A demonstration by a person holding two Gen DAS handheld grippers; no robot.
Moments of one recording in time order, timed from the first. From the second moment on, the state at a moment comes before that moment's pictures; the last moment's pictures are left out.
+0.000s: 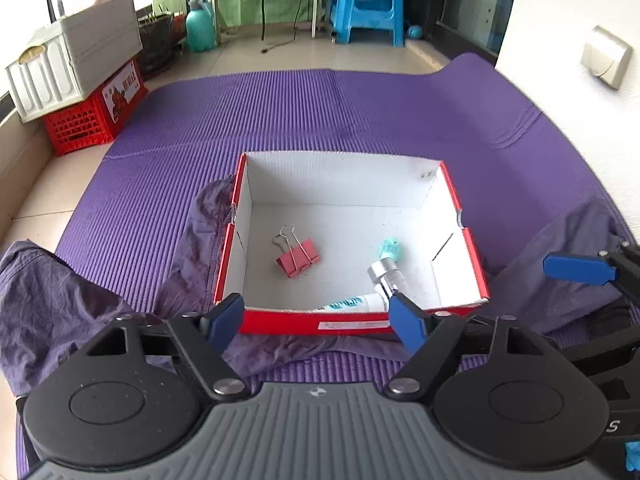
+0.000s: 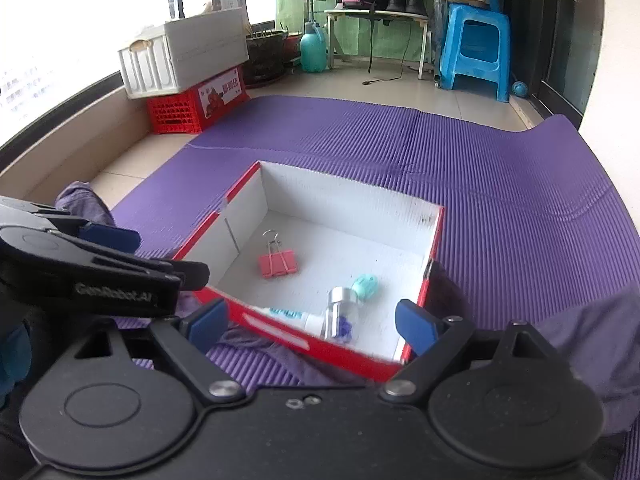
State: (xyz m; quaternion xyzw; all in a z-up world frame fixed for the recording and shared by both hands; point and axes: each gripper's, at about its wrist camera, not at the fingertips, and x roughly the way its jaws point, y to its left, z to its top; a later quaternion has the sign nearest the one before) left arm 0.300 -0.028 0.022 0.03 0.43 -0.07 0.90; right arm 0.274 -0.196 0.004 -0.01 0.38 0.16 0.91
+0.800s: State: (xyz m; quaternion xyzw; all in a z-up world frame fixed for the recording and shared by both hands) left arm 0.179 0.008 -0.004 -0.02 0.41 -0.03 0.91; right arm 0.150 -0.214 -0.020 0.05 0.37 0.16 0.91
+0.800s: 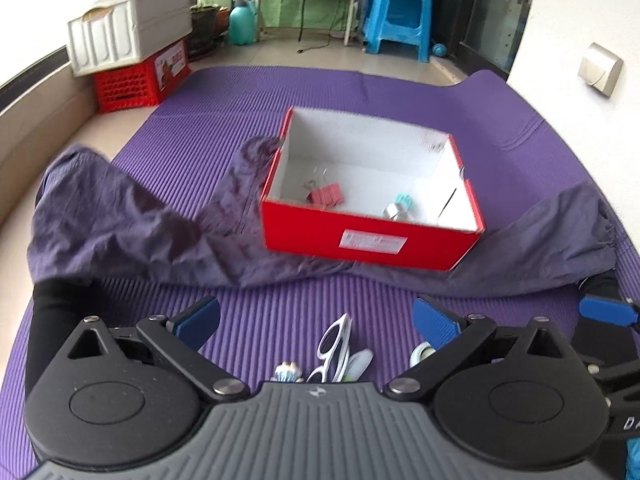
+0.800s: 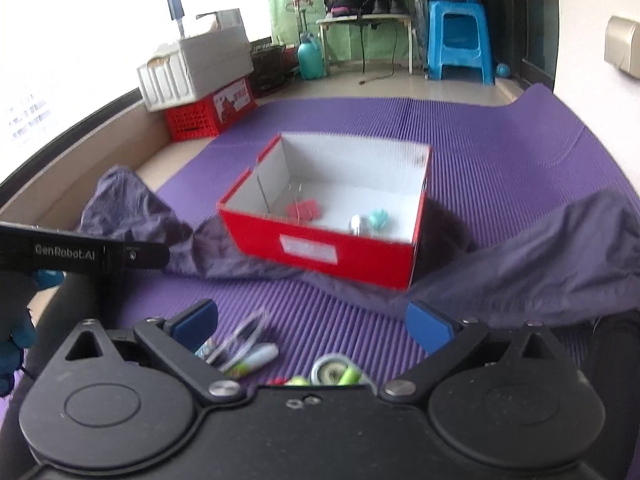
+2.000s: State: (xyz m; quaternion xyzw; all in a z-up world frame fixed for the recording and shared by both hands) left arm 0.211 0.059 -0.164 -0.05 0.56 0.03 0.82; right arm 0.137 -0.184 -0.135 0.07 0.52 0.15 0.84
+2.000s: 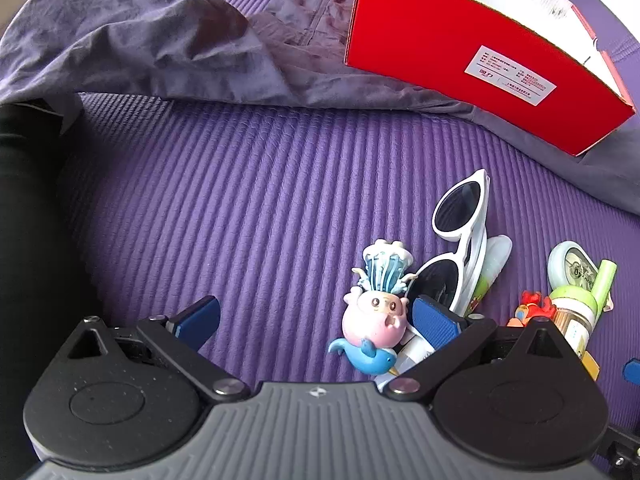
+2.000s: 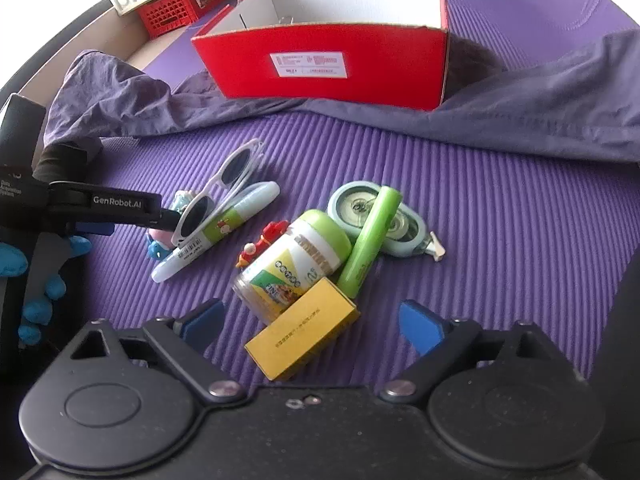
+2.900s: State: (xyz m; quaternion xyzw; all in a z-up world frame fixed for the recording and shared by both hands) left arm 0.212 0.046 -0.175 -0.01 0.55 0.02 0.83; right arm 0.138 -0.157 -0.161 0.04 0.56 0.14 0.82
